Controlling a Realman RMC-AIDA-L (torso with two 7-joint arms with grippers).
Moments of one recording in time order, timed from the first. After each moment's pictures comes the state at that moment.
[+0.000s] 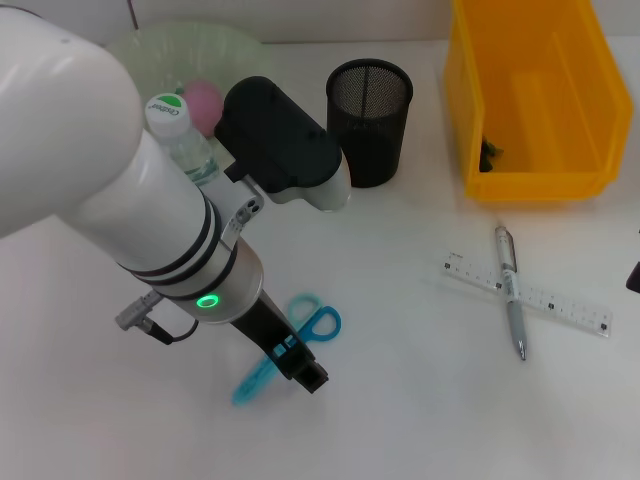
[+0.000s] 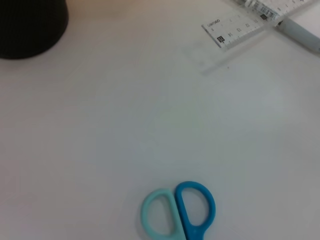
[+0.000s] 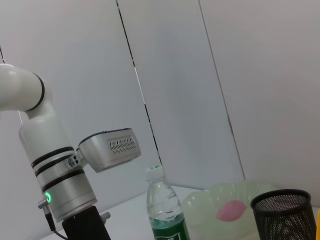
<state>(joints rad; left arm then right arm) -0.58 -2.08 1.91 1.45 2.52 1.48 -2.88 0.26 1.97 -0.28 -0.57 -2.02 -1.99 1.14</state>
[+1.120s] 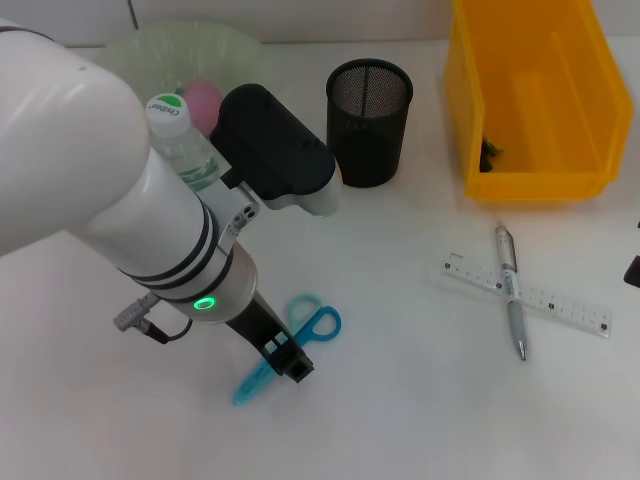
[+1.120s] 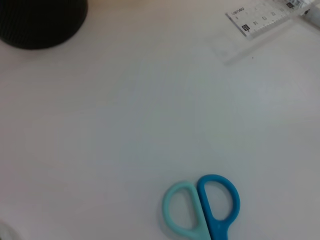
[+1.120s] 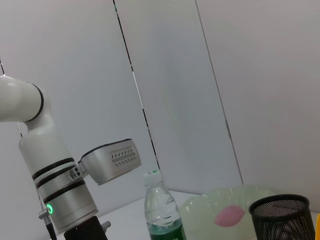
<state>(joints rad) -0.57 -2.08 1.93 1.42 2.56 1.44 -2.88 0.26 1.98 -0.27 -0.57 -2.01 -1.98 1.14</state>
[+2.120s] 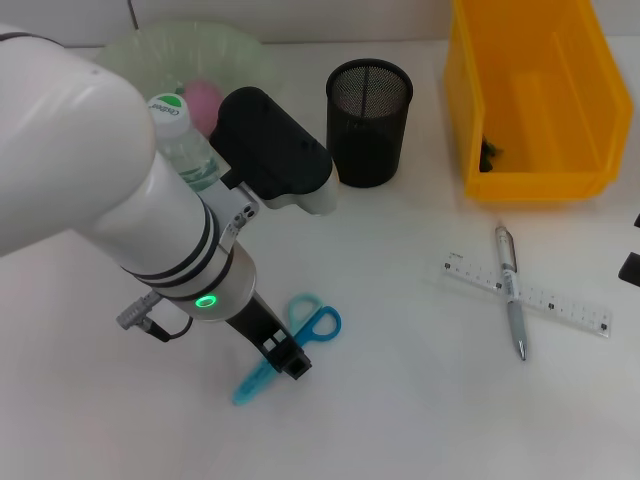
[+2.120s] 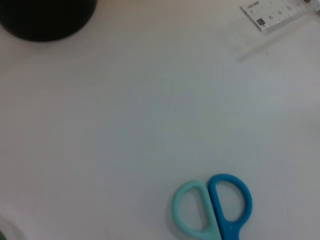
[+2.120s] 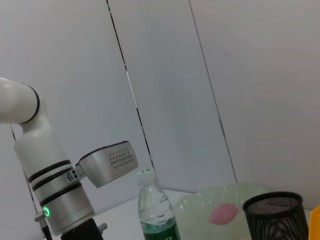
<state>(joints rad) -0.59 -2.08 1.93 1.37 2.56 1.41 -2.88 0.27 1.98 -0.27 -0.57 -2.01 -1.96 1.14</state>
